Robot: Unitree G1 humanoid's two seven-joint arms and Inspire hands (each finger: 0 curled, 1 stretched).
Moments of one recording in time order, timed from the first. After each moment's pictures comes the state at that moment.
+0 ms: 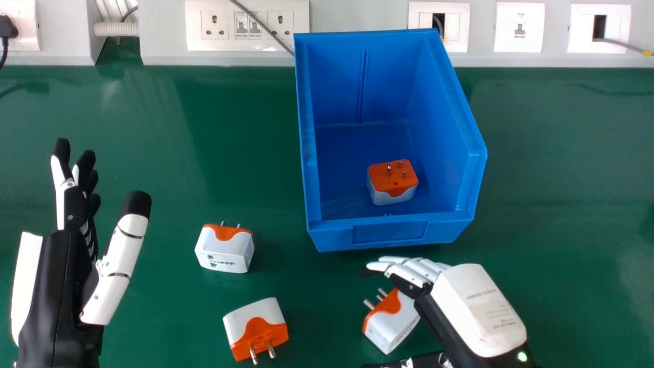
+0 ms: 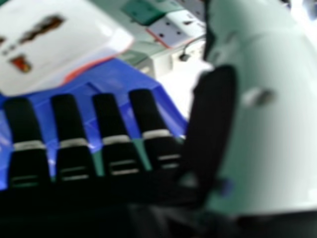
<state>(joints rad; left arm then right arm) 0.43 0.10 0.24 -0.36 0.03 -0.27 -0.04 0.14 -0.40 0.33 0.19 -0.90 -0.46 -0.46</state>
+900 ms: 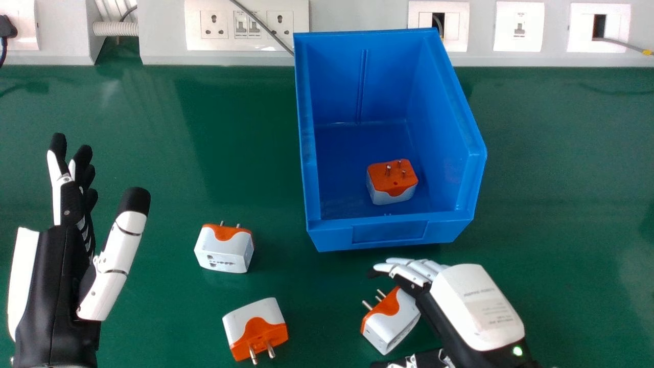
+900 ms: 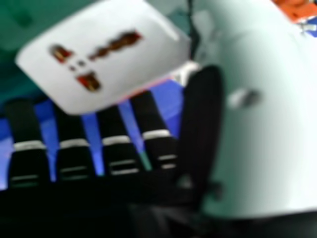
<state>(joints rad) 0.41 0.11 0.25 -0.36 0.03 -0.27 -0.05 0.07 -0.40 0.38 0.32 -0.91 -0.40 -0.47</state>
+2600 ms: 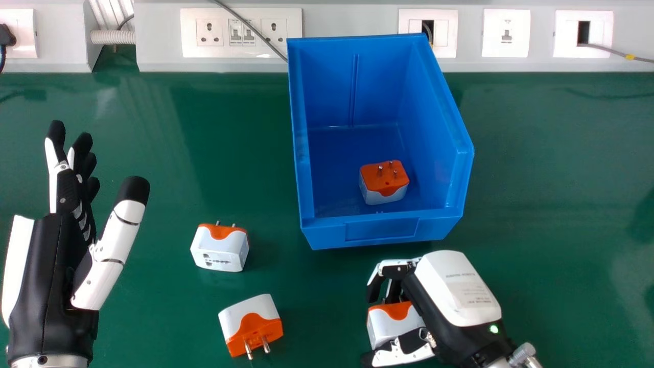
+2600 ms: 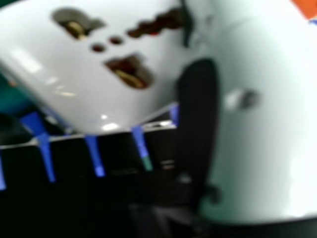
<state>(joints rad) 0.39 0.13 0.26 -0.39 -0.03 -0.23 -0.08 -0.10 -0.36 0.49 0.53 -0.80 -0.37 -0.52</state>
